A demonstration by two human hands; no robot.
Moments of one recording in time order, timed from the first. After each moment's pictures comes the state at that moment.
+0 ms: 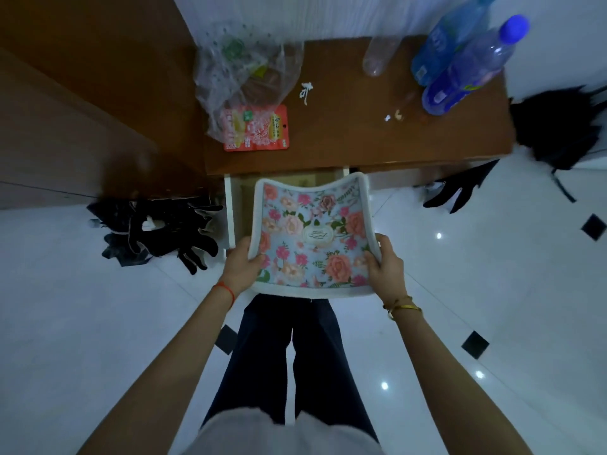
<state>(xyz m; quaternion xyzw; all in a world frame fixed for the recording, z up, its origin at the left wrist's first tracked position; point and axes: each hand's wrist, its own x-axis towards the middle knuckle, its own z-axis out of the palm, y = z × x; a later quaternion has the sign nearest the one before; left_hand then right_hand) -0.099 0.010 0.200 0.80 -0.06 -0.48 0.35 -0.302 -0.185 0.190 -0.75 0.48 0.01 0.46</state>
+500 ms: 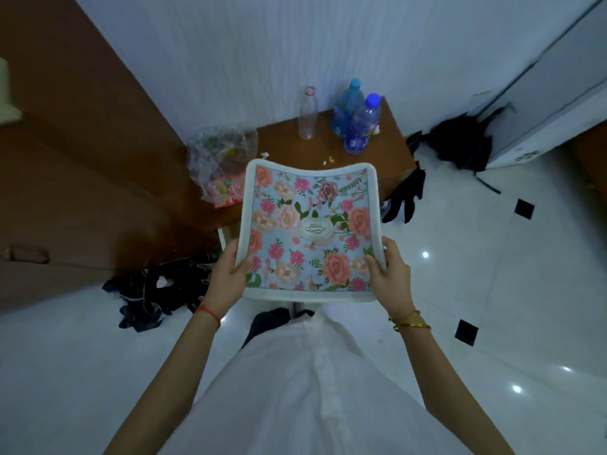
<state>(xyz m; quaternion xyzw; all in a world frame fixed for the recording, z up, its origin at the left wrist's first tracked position) -0.129 0.018 0.398 0.75 -0.20 -0.42 0.47 -0.376 -0.149 0.391 -0.73 0.51 -0.18 0.43</state>
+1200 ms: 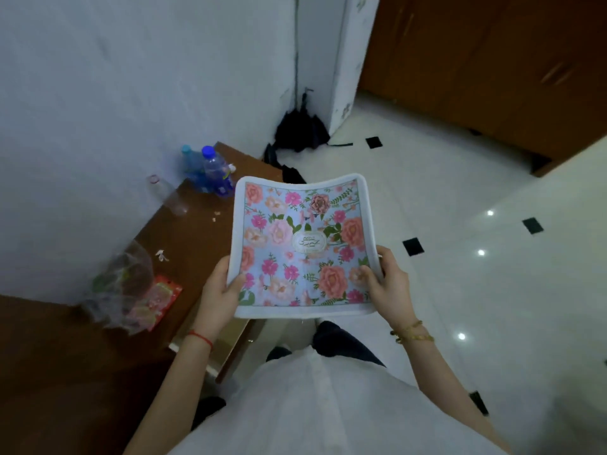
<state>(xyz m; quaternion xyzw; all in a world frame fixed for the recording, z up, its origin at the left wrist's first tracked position) -0.153 -0.071 0.456 0.61 -0.47 -0.55 0.32 -0.455 -0.033 0.455 -0.53 0.71 -0.36 0.30</state>
